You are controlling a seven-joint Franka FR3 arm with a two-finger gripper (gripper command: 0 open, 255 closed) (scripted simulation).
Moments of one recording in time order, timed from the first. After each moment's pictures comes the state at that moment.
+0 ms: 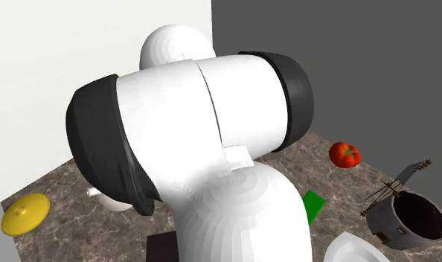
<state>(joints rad) 0.10 0.42 0.10 -2.15 -0.22 2.47 0.39</state>
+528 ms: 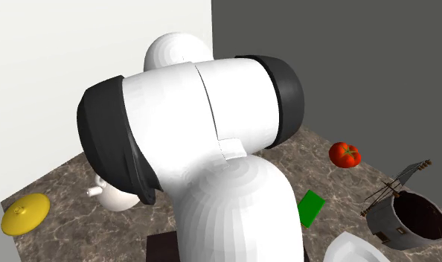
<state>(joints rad) 0.10 0.47 0.09 -2.15 -0.24 2.52 0.40</state>
